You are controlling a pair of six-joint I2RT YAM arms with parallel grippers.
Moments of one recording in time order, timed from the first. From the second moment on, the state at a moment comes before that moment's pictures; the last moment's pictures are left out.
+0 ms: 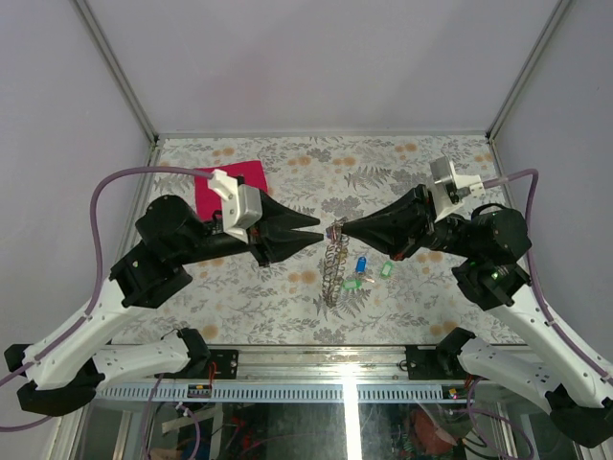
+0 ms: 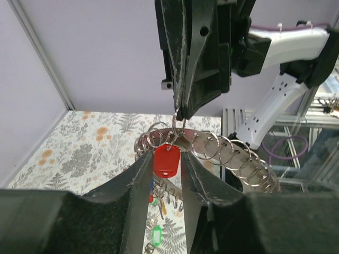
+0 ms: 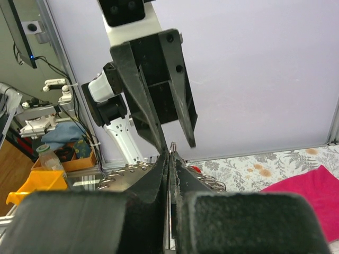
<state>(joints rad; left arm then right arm) -0.93 0.95 1.30 -0.22 0.48 0.02 0.70 0.84 1.01 0.33 -0.73 0.50</state>
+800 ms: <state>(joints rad) -0.93 0.96 1.20 0.00 0.53 -0.12 0.70 0.81 1.01 0.30 -0.79 0.39</state>
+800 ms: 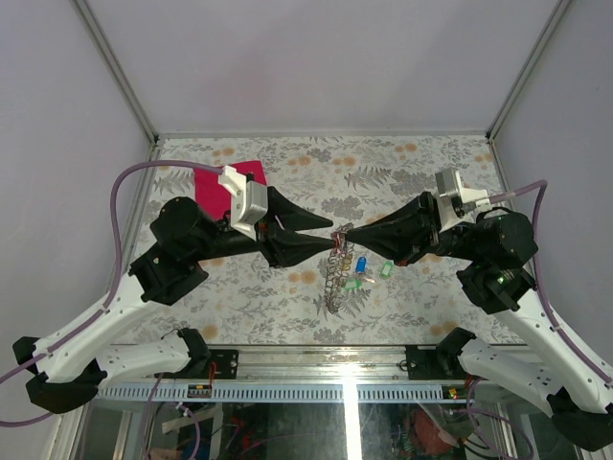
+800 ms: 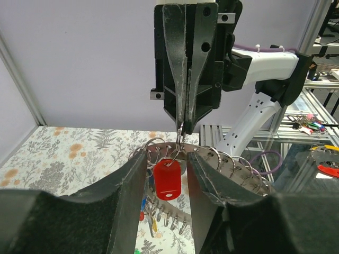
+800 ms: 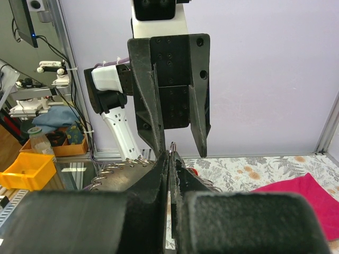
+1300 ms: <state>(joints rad) -0.93 0.98 1.20 0.03 0.57 -0.15 0.70 0.81 1.01 0.28 -0.80 0.39</state>
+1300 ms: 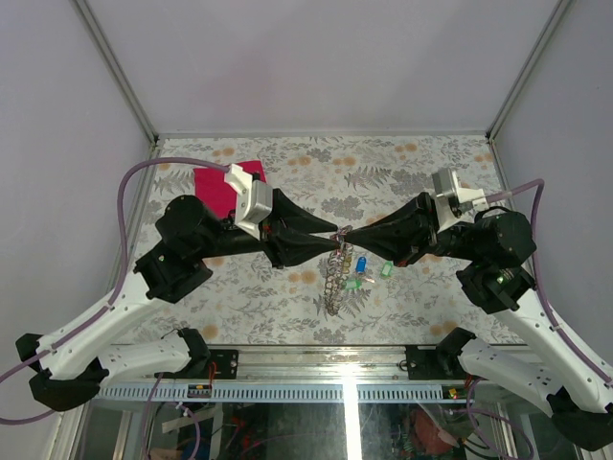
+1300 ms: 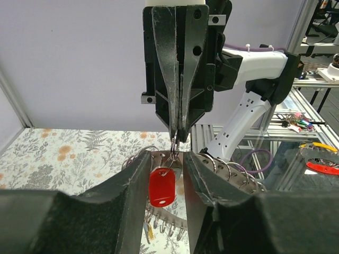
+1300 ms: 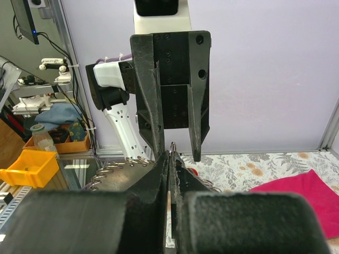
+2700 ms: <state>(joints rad) -0.95 1.21 1.68 -0.77 0.50 0.18 0.70 0.87 1.13 -0.19 -0.78 0.11</state>
